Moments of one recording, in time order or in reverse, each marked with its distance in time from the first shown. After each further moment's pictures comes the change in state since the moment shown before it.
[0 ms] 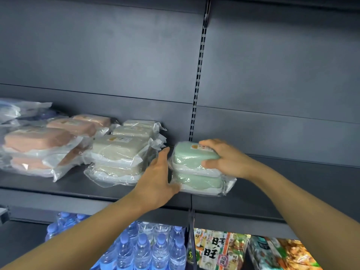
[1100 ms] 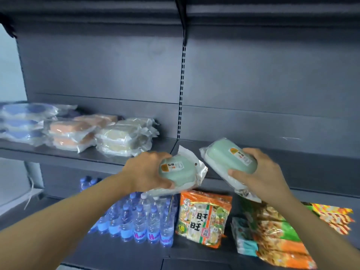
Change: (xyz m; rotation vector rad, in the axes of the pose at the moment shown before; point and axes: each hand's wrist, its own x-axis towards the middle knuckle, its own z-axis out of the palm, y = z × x) left_hand -0.116 0.128 0.000 0.546 -0.098 0.019; right_hand -0.227 0.058 -0.037 0.100 0.531 0.131
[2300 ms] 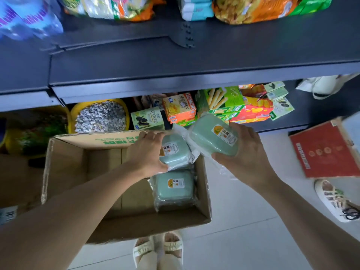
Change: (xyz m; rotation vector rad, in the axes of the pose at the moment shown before) left_hand -0.193 0.091 0.580 -0.100 -0.697 0.128; right_hand -0.403 0.342 0.190 -0.235 -0.418 0.597
